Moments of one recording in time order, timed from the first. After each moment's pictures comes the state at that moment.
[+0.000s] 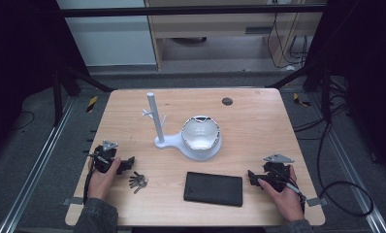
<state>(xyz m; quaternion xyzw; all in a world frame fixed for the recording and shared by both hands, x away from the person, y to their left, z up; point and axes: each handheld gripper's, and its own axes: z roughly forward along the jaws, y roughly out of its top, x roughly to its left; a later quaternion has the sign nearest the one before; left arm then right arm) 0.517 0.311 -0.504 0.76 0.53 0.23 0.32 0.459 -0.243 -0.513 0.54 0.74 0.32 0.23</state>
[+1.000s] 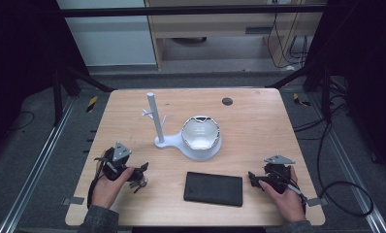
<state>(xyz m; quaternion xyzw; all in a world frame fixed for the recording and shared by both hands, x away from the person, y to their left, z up) 0.468 0.245 -0.445 0.82 0.39 0.25 0.35 0.454 -0.245 -0.513 0.53 0.75 0.32 0.23</state>
